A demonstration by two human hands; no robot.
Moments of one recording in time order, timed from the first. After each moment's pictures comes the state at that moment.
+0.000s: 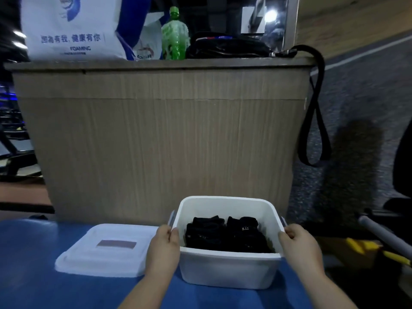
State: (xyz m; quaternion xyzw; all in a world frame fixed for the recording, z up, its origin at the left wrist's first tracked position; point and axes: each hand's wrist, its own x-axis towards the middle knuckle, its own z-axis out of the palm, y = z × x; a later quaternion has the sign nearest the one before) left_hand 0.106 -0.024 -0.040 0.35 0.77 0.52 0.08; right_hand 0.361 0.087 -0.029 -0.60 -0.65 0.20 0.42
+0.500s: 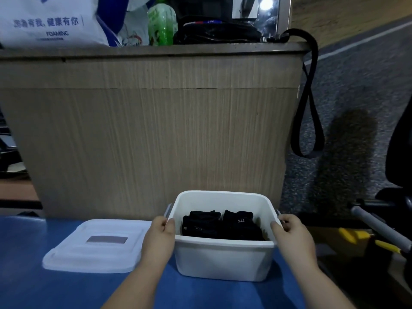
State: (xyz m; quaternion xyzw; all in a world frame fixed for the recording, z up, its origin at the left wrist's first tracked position) left_hand 0.117 -0.009 -0.035 0.33 0.76 0.54 0.15; right_hand 0.369 0.093 -0.035 -0.58 -0.62 0.25 0.47
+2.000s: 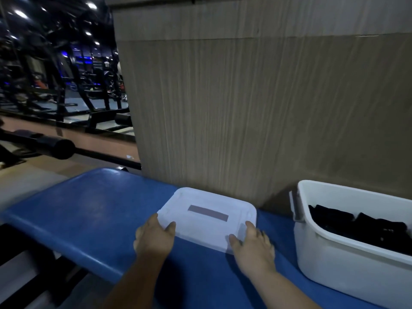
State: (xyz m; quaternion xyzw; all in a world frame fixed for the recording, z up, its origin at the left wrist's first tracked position) left_hand -0.146 -0.114 -0.130 0.19 0.91 0.36 0.06; right_hand 0.037 0.005 -0.132 -0.52 -0.81 0.22 0.15
